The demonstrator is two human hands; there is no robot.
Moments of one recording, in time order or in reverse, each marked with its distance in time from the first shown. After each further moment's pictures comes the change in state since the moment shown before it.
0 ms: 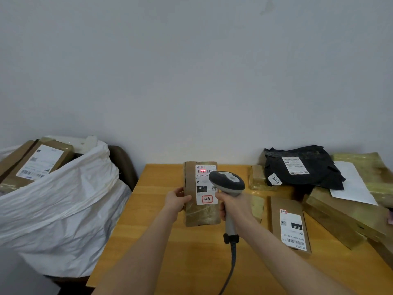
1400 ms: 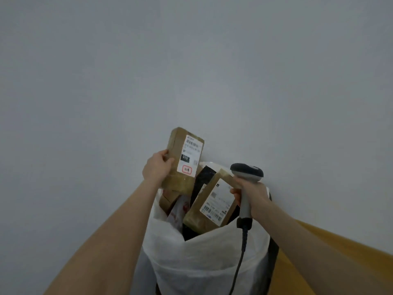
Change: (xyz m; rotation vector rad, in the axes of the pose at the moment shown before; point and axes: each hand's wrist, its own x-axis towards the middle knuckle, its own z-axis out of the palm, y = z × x) left_hand 0.102 0.149 -0.626 0.614 0.829 0.282; right_hand 0.064 -0.109 0.555 0.072 -0.384 0.053
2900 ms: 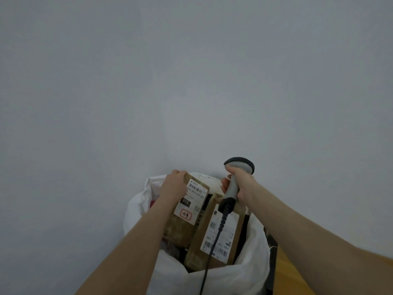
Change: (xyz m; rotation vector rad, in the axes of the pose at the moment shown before) left_hand 0.025 0.015 0.083 0.269 -0.215 0.366; right_hand 0.055 -0.046 0.040 0.217 0.057 0.193
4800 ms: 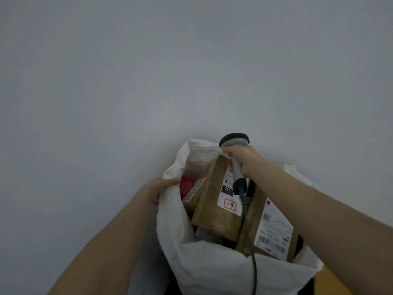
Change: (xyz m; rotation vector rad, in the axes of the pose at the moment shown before) left_hand -0.002 -0.203 0.021 -0.706 -0.458 -0.878; right_hand 0.075 0.061 0.133 -0.468 0.004 -0.119
